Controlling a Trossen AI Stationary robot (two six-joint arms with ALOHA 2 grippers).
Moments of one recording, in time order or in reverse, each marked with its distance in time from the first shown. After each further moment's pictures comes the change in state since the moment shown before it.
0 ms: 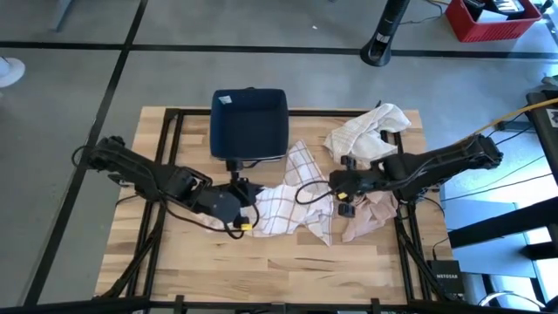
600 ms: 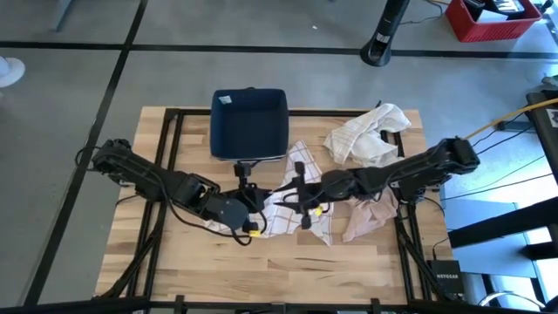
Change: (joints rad) left arm -0.016 0.056 -0.005 0.124 -0.031 0.041; right arm -0.002 0.315 0.026 0.990 -0.069 -0.500
